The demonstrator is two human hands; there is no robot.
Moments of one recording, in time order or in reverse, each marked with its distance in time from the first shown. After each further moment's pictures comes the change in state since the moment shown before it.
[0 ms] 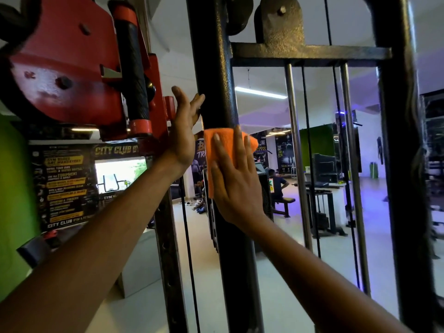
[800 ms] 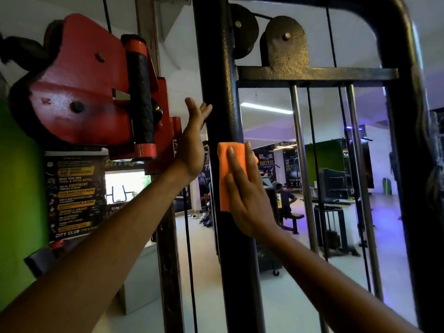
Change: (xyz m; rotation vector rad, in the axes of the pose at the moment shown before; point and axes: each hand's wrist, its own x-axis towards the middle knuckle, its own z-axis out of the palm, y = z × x) left_hand 0.019 0.009 0.010 0.053 0.041 0.062; right_hand 0.019 0.023 -0.013 0.205 -0.119 -0.012
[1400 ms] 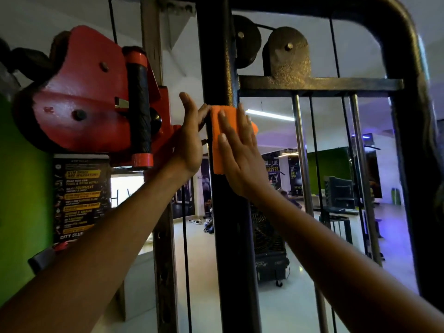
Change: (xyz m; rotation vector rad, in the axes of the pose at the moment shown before) left_hand 0.018 0.013 -0.002 -0.040 0.043 -0.037; right_hand 0.094 -0.013 -0.019 -0.052 0.042 -0.081
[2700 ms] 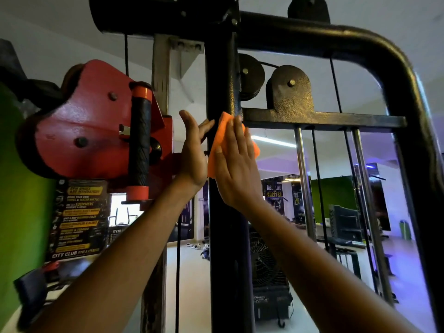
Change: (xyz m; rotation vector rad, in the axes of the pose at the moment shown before) left_hand 0.024 0.015 0.018 -0.097 0.114 0.066; right_hand 0.043 -0.009 0.007 -0.052 0.096 -0.027
